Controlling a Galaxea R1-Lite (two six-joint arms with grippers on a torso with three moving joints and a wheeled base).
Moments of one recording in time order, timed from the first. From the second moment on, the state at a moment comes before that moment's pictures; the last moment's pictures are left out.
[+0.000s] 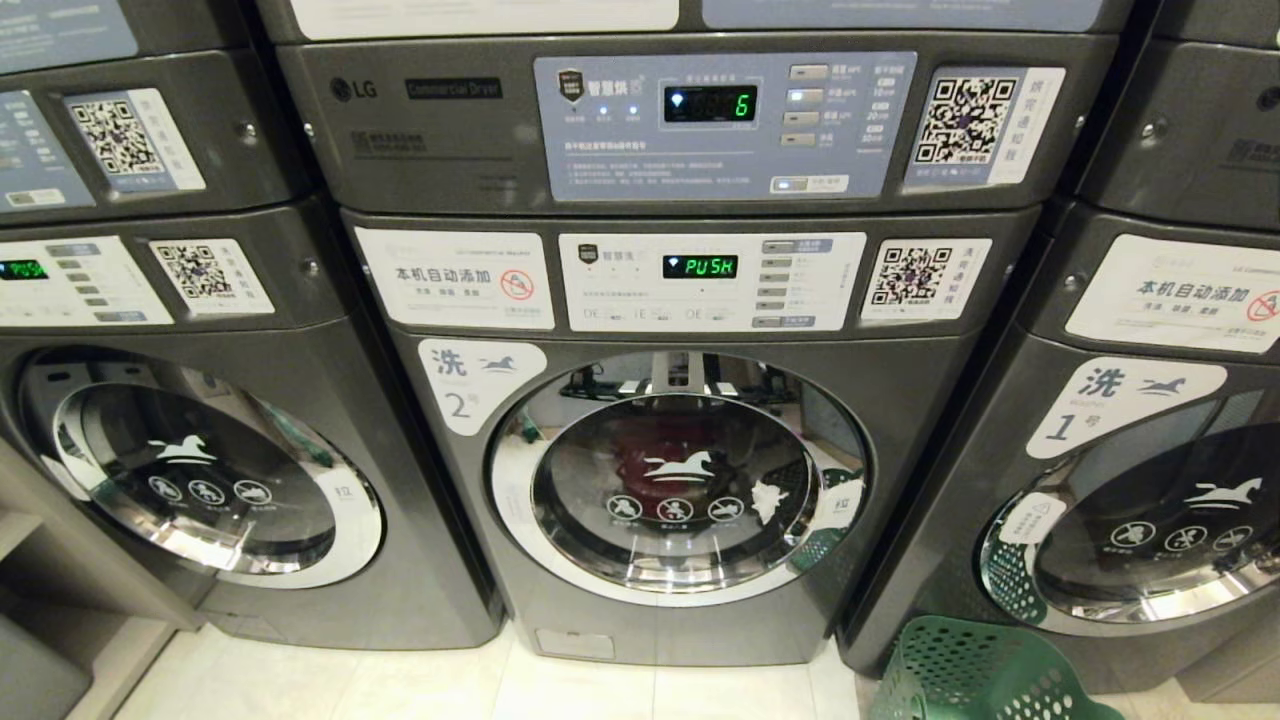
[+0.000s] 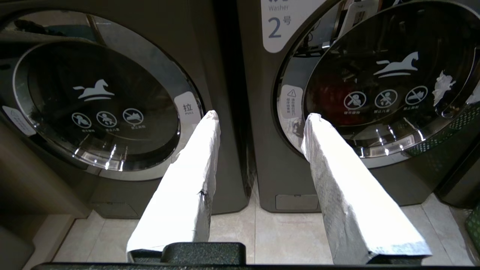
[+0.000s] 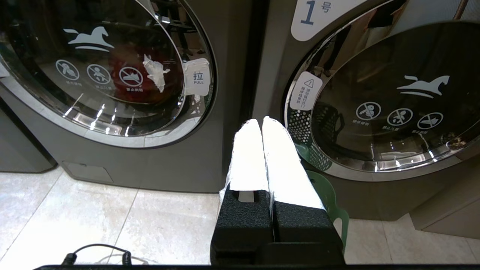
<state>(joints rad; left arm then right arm) 0.01 0.00 0.00 -0.08 -0.02 0.13 0.00 0.00 0.00 0.00 0.00 -0.08</state>
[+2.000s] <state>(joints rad) 0.01 0.00 0.00 -0.08 -0.02 0.10 0.36 1.71 -1.00 -0.69 0.22 -0.25</state>
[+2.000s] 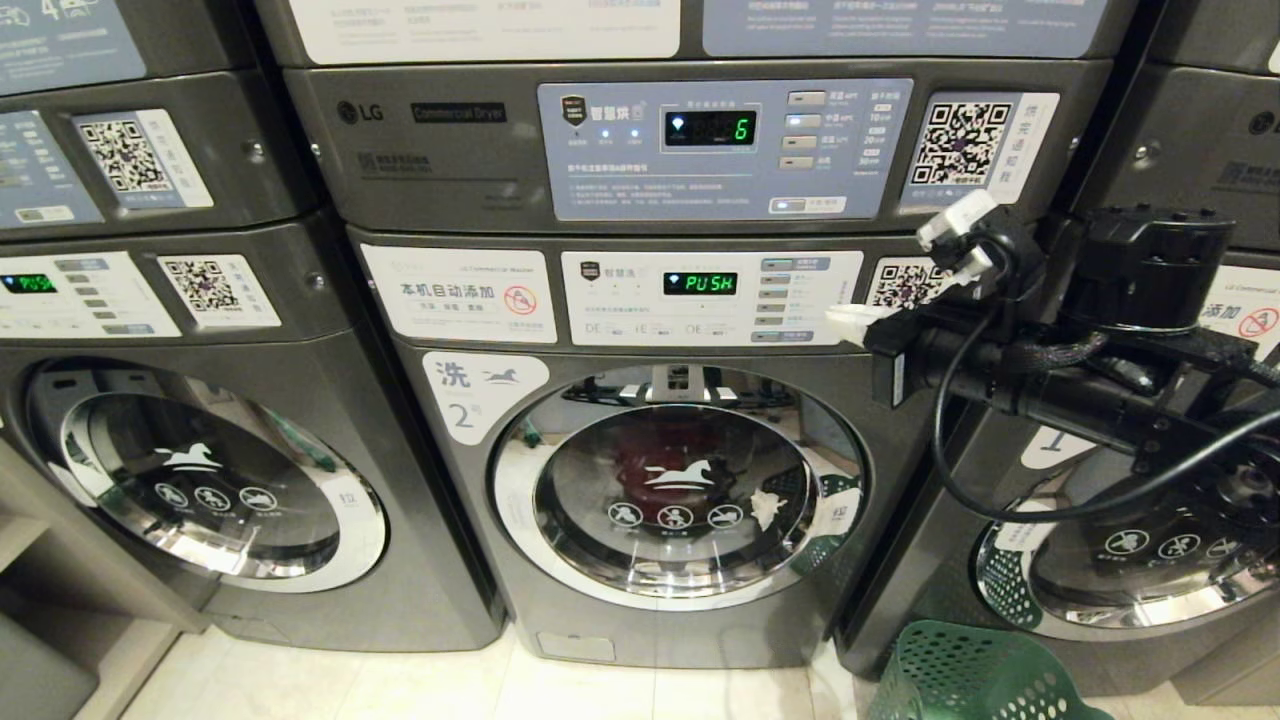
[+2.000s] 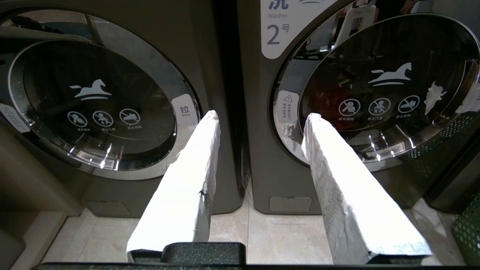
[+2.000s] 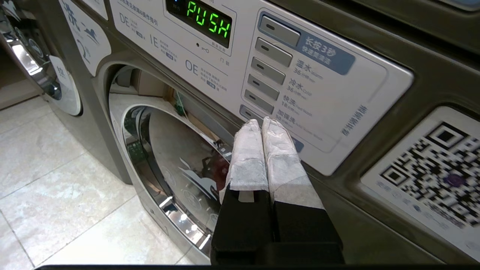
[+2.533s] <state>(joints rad) 0.01 0.00 0.00 -0.08 -0.02 0.10 0.38 1.88 -1.18 -0.69 0.21 -0.25</state>
